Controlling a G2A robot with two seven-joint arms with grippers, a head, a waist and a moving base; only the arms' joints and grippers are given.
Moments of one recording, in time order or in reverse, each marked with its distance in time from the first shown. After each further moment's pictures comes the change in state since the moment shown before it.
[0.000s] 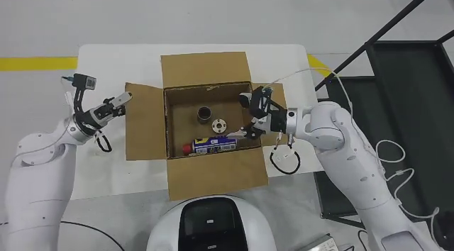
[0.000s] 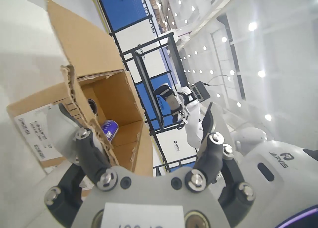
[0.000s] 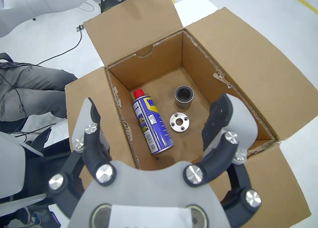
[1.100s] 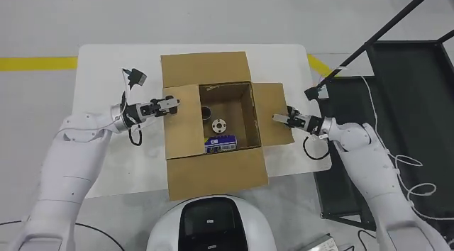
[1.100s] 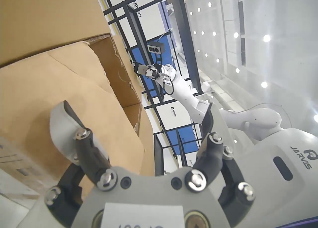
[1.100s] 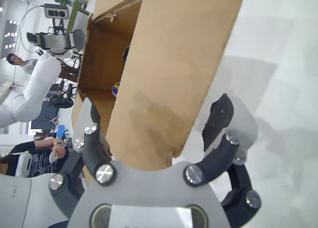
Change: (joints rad) left arm -0.191 -0.040 0.327 0.143 0.078 -0.034 0.018; right arm 0.025 0.040 0.123 0.642 0.643 0.002 0.204
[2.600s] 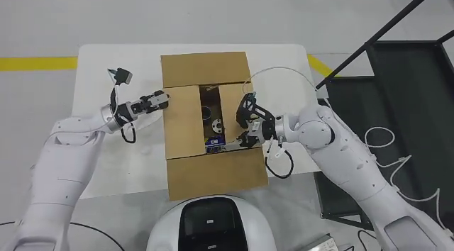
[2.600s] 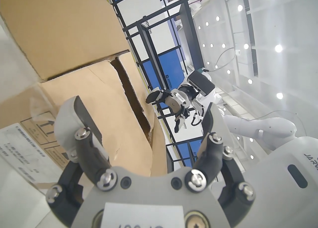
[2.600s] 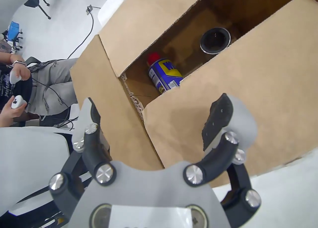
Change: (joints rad) left arm 0.010 0.034 -0.036 0.020 0.046 -0.053 0.120; right arm 0.095 0.041 -0.353 -0.517 -0.359 0.234 0.045
